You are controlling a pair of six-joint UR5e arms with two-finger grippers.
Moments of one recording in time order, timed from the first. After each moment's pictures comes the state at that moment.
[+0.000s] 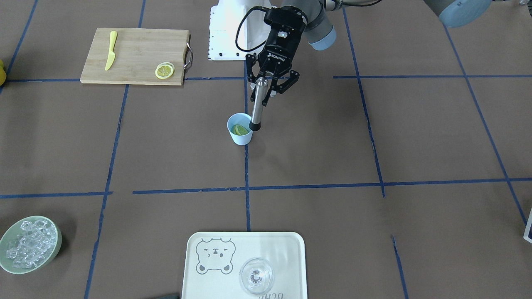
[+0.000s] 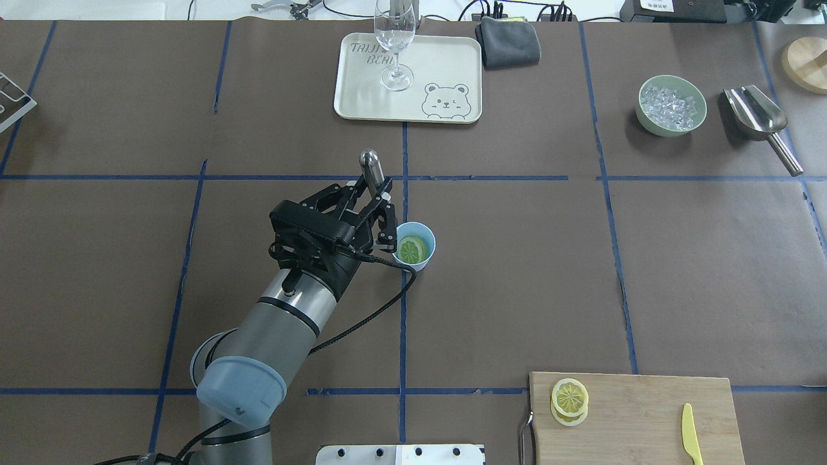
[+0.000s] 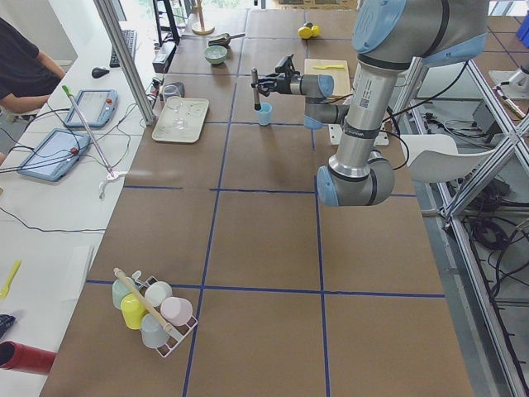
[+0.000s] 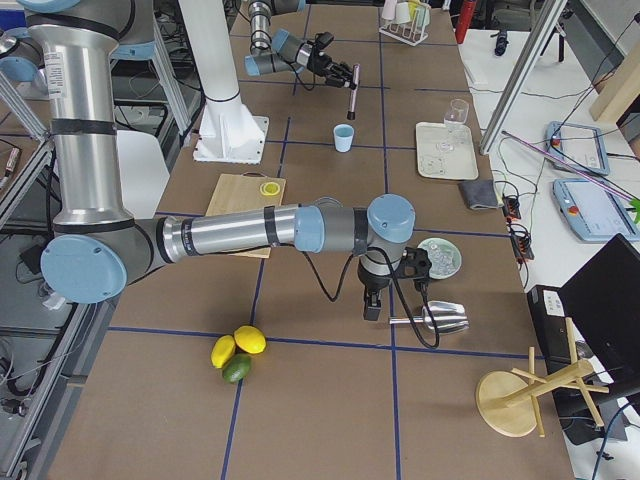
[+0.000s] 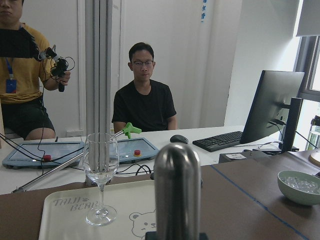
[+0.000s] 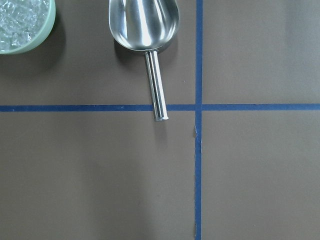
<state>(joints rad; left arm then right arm) -0.21 -2.11 -1.69 -2.66 -0.68 -0.63 1.54 -1.54 1.72 -1.72 2.35 0.08</state>
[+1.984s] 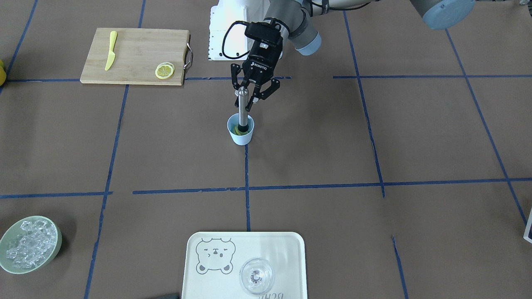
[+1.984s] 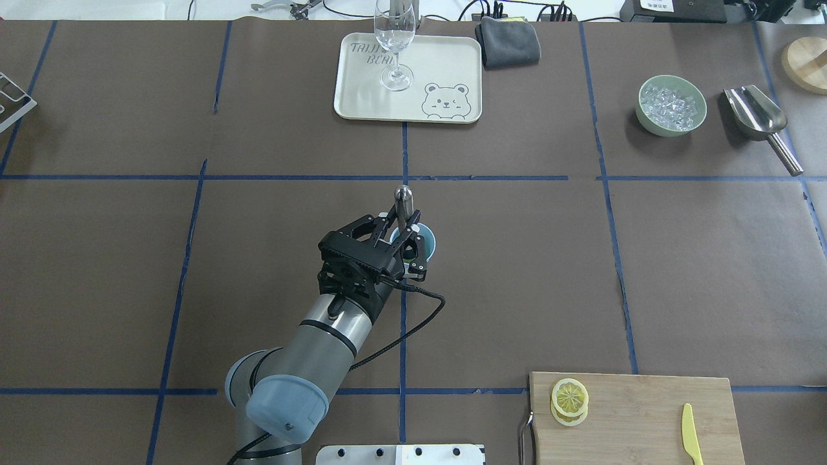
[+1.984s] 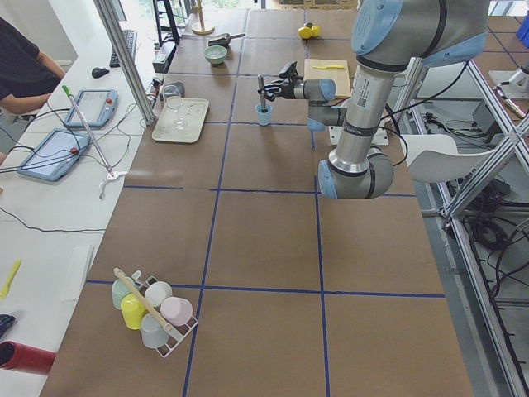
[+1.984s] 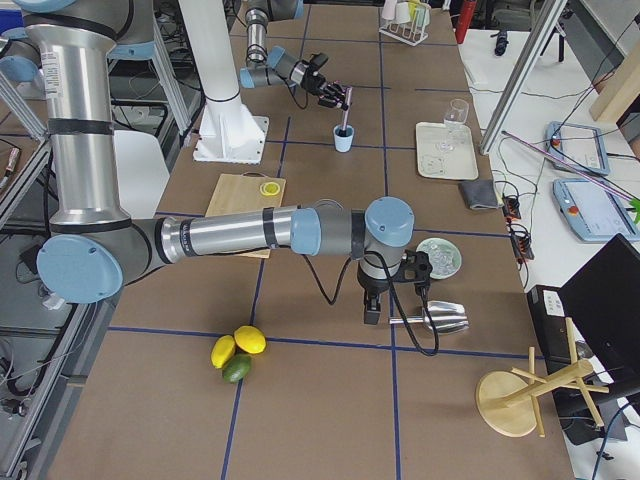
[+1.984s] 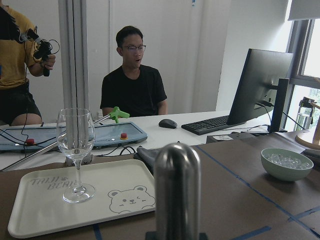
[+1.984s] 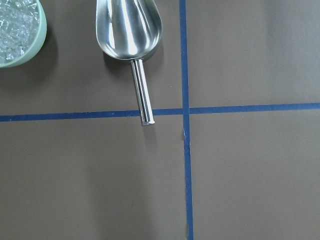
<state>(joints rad) -0.16 -2.18 -1.55 -2.67 -0.68 -0.64 1.56 -1.54 1.71 -1.72 2.35 0.07</state>
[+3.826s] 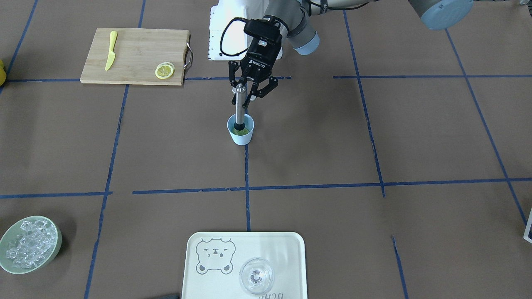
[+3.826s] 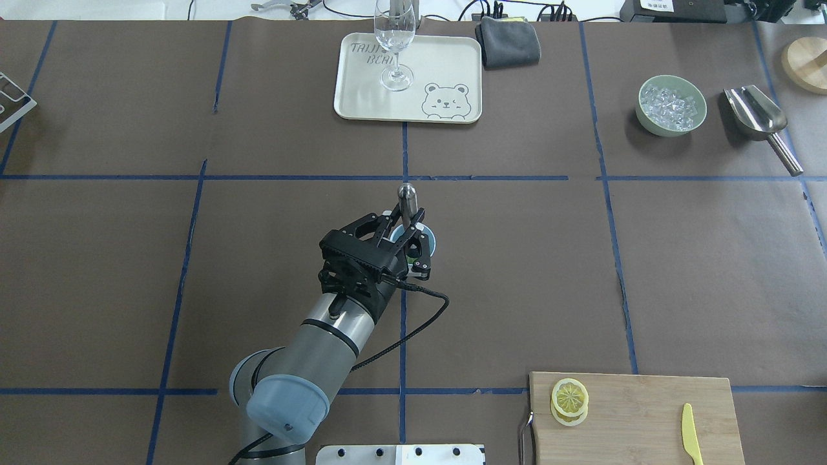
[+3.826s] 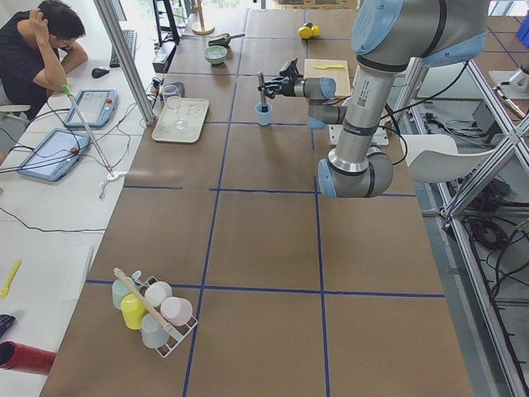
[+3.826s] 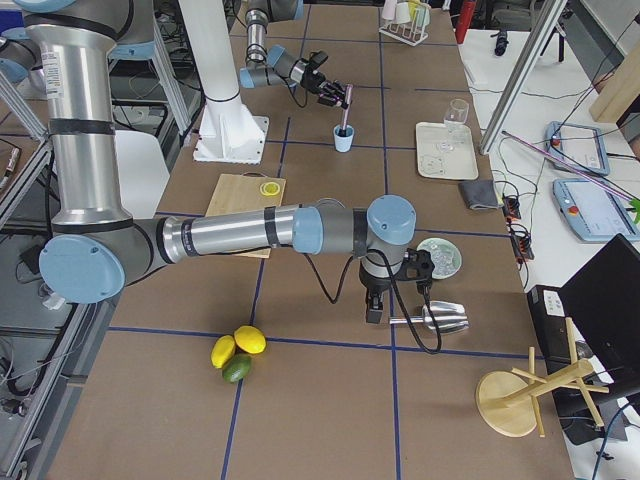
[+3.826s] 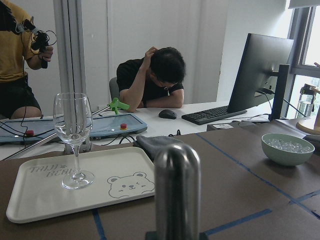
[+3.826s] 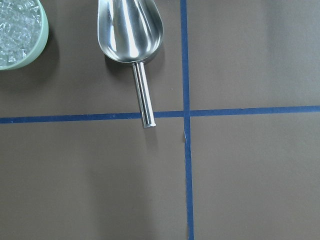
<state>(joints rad) -0.16 -2.19 -1.58 -2.70 -0.69 -0.62 1.56 -1.53 1.71 -1.72 2.35 0.07</state>
